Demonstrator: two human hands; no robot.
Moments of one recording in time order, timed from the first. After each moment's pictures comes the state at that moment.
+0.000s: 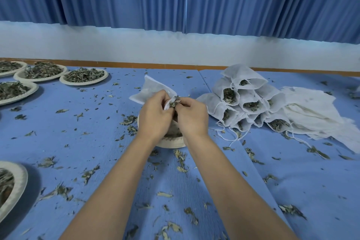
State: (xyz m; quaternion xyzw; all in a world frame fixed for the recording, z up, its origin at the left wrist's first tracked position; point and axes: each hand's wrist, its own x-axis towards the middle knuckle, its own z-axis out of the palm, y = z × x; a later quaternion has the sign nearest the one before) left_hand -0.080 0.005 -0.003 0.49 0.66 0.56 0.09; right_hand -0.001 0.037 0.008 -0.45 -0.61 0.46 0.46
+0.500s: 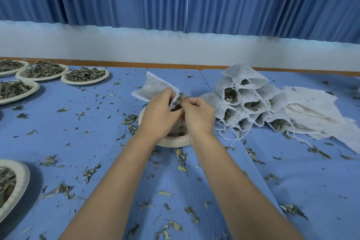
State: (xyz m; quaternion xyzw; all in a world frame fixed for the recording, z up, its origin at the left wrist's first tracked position) left_hand -0.077 0.002 0.004 0.56 0.66 0.49 0.08; right_hand 0.004 0.042 0.007 -0.46 -0.50 0.53 0.51
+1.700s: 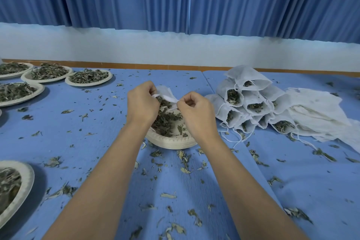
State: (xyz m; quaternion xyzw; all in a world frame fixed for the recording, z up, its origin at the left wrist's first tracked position) left_hand -0.114 0.011 0.019 0.43 0.75 0.51 -0.01; right_hand 0.016 0.041 0.015 -0.37 -0.72 0.38 0.44
